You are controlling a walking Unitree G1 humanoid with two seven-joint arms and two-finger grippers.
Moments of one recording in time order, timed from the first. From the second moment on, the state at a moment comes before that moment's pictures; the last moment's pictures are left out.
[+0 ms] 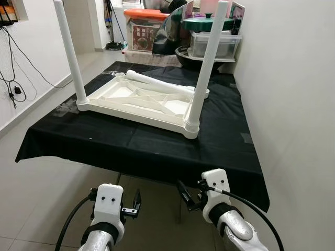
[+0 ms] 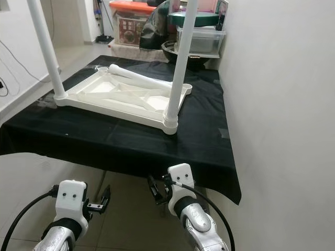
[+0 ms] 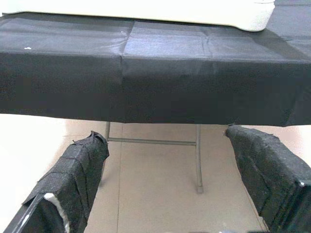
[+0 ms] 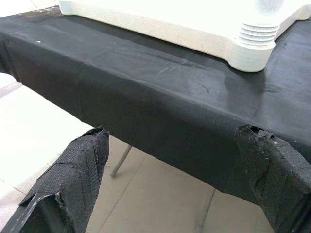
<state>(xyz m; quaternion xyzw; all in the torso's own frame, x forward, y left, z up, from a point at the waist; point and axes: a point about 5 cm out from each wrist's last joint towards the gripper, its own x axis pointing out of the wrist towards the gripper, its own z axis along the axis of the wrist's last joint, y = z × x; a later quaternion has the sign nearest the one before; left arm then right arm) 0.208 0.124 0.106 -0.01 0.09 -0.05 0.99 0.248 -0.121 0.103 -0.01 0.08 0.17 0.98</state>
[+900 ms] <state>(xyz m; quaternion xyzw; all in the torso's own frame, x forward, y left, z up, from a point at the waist) 0.209 0.124 0.107 -0.01 0.08 -0.05 0.99 0.250 -0.131 0.106 -0.01 0.07 0.12 0.99</state>
